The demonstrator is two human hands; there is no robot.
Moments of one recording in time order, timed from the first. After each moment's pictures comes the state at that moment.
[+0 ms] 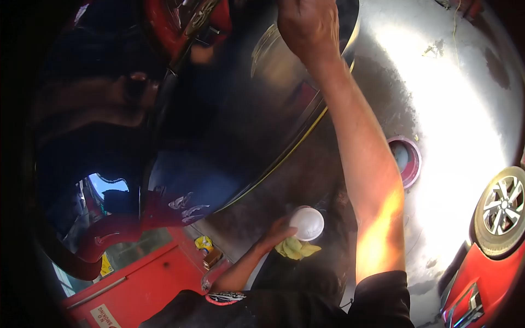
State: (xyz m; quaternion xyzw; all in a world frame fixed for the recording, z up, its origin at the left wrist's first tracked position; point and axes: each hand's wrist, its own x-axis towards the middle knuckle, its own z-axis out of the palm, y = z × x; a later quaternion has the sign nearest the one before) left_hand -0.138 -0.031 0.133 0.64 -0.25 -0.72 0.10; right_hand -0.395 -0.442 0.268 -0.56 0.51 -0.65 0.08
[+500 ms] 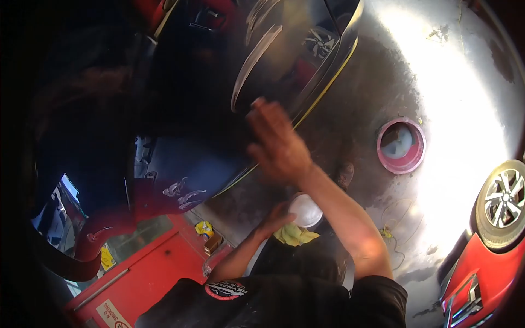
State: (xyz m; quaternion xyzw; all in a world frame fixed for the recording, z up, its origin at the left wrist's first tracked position) left_hand -0.121 -0.011 0.112 0.64 -0.26 -0.72 0.10; right_hand -0.306 -0.233 0.156 -0.70 0.41 -0.50 0.30
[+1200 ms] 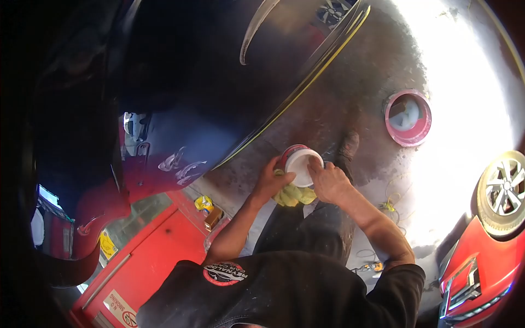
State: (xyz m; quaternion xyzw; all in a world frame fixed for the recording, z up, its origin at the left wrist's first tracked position) left_hand -0.110 -0.057 0.140 0.71 -0.35 -0.60 0.11; right_hand -0.332 -0.062 0.109 -0.80 0.38 0.11 0.45
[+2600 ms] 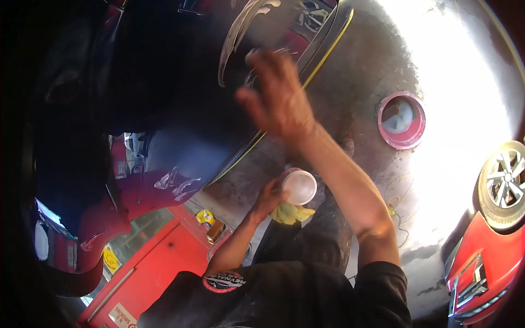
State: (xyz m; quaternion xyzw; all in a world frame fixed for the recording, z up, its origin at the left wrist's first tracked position) left_hand -0.102 -0.024 0.114 0.68 -0.28 -0.67 0.10; right_hand -0.305 -0.272 0.154 -0.65 0.46 -0.57 0.22
